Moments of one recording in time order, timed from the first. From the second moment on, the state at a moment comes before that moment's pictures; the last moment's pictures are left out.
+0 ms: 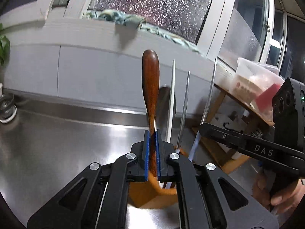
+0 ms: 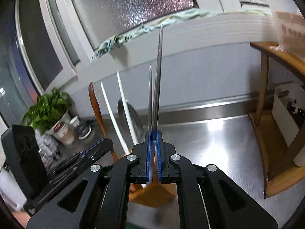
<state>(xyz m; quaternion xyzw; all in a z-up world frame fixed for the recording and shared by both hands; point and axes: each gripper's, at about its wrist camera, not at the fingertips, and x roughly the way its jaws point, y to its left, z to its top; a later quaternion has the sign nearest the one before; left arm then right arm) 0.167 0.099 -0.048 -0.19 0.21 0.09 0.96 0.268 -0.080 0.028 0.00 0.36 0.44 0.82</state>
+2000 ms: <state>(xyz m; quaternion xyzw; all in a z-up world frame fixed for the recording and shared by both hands) 0.080 -0.029 -0.125 -0.14 0.66 0.03 0.74 0.149 -0.171 -0.053 -0.14 0.72 0.30 0.61</state>
